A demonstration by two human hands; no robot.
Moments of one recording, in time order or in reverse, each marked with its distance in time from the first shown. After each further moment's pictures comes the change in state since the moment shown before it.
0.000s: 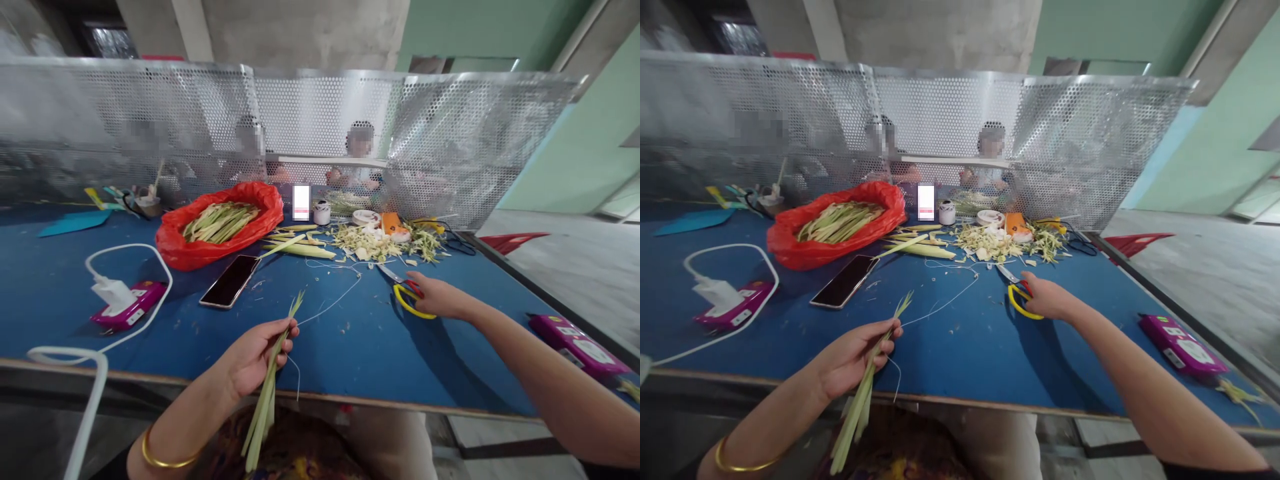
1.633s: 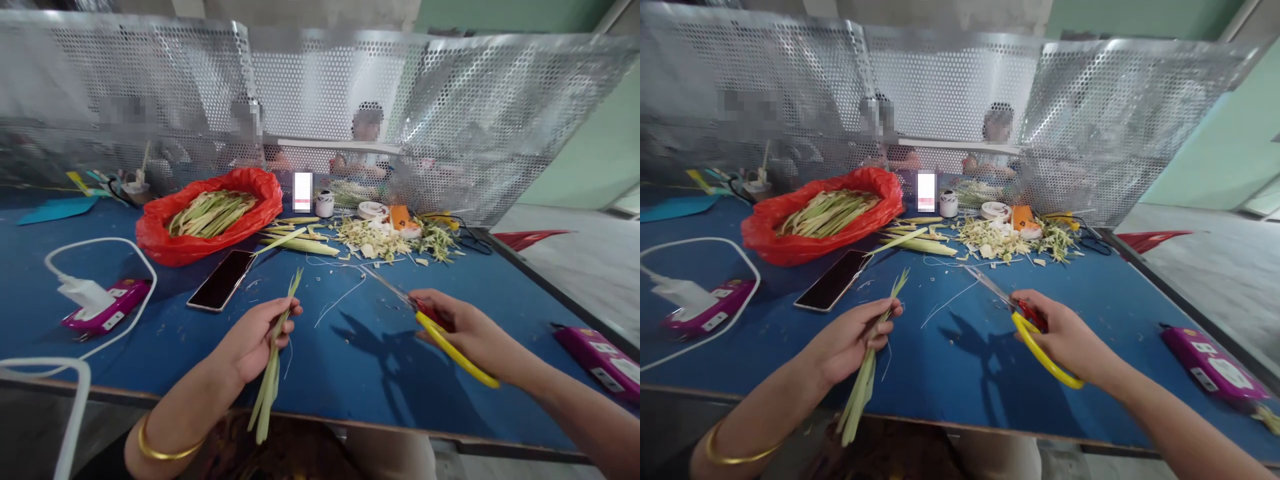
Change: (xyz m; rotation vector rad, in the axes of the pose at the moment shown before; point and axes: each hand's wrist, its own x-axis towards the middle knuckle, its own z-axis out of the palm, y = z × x) left_hand 0.017 0.025 0.024 0.115 0.032 0.170; right_hand -0.065 -0.037 -0.013 0.643 -0.095 -0.121
